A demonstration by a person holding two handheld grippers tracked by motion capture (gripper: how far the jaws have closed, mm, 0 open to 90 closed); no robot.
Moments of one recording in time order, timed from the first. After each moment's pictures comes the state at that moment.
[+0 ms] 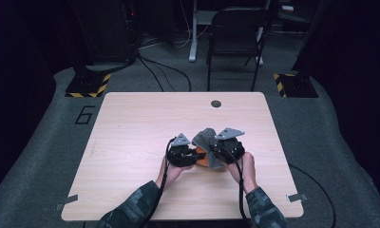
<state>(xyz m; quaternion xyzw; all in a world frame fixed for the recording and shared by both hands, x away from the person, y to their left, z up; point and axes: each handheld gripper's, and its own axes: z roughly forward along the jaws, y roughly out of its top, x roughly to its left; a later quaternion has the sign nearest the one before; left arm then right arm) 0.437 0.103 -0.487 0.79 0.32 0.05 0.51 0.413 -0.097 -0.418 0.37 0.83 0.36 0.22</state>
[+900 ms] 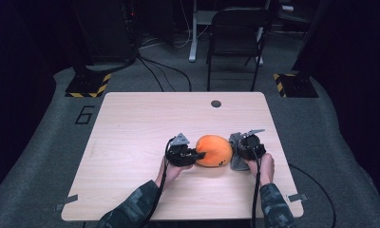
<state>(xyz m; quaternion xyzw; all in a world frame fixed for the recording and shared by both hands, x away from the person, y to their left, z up) 0.441 0.107 -0.490 0.79 0.32 0.04 0.52 0.460 -0.183 -0.475 0.51 0.79 0.26 0.19</state>
